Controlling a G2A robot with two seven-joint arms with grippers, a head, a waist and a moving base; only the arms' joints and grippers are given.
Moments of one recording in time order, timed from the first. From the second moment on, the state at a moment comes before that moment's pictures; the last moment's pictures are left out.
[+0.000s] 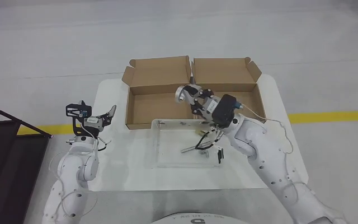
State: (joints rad) left arm 1.73 -1.15 -1.60 -1.80 1.33 0.00 0.00; right arm -1.34 -1.16 1.09 -1.80 -1.32 -0.40 -0.38
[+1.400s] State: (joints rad) left arm 1.73 -1.15 -1.60 -1.80 1.33 0.00 0.00; right arm -1.01 -1.07 0.88 -1.59 0.80 -1.01 0.81
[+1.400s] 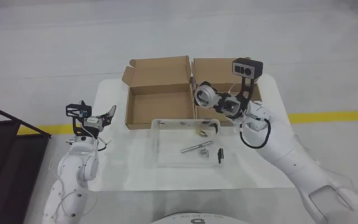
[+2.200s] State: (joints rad) left arm 1.73 -1.15 -1.60 -1.80 1.33 0.00 0.00; right arm -0.90 -1.12 1.07 -1.19 0.08 -0.88 0.56
